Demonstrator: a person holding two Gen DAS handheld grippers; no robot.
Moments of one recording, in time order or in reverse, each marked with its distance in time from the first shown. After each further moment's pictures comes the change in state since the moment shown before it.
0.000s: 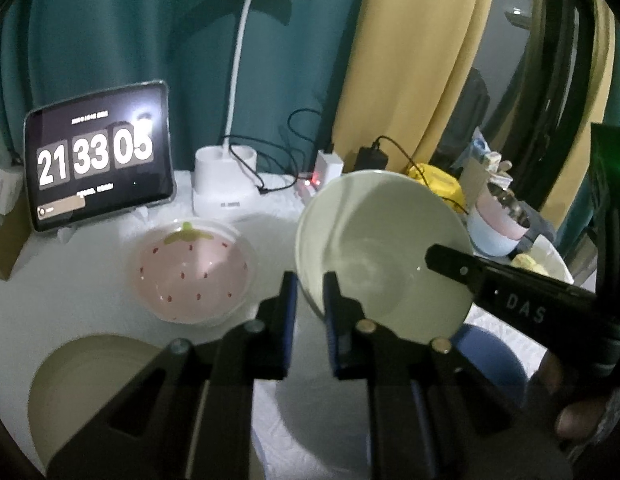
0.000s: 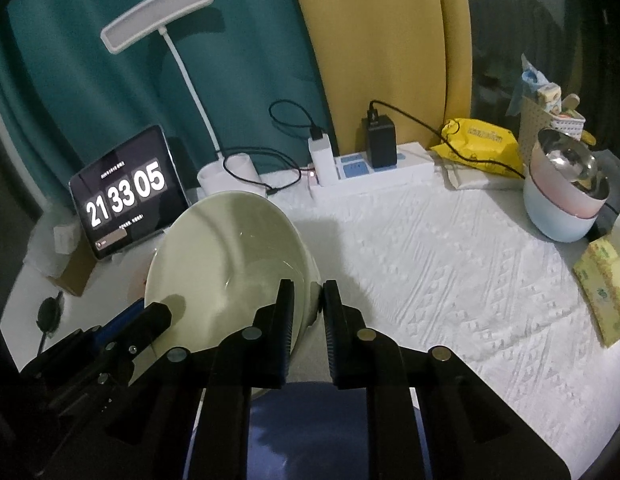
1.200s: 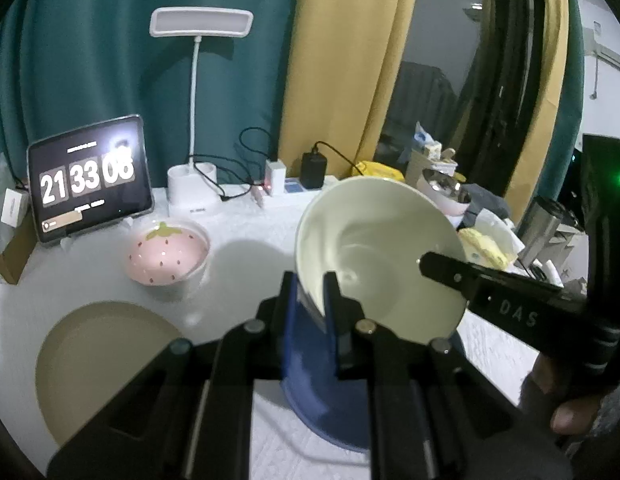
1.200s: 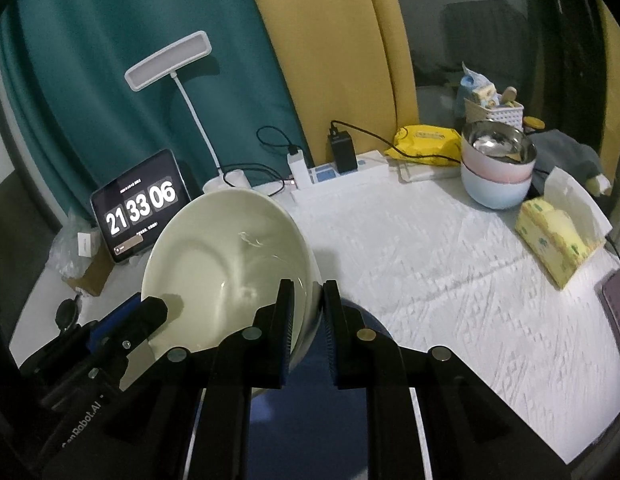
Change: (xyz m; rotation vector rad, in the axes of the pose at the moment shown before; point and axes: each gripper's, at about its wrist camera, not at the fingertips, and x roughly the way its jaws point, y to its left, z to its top) left arm -0.070 -0.049 -0.038 0.098 -0.050 -0.069; right arm -0.093 -0.021 -0.053 0.069 -0.079 -0.017
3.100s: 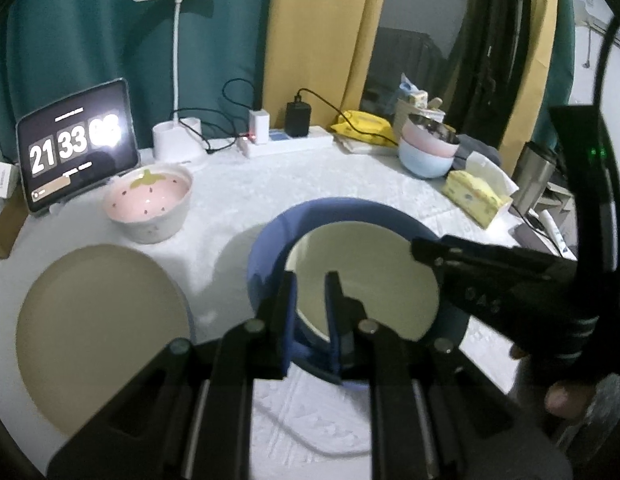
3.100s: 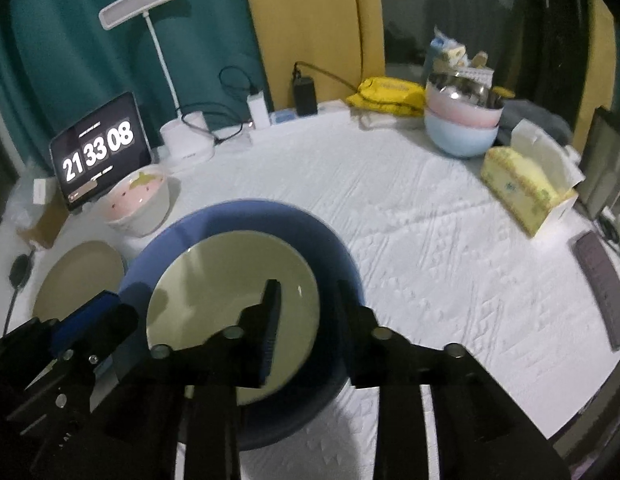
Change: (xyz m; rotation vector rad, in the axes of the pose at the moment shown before) left arm 0.003 -0.014 -0.049 0.046 0.110 -0.011; right arm 0.018 -0.007 -0.048 -0.048 0.080 -0.179
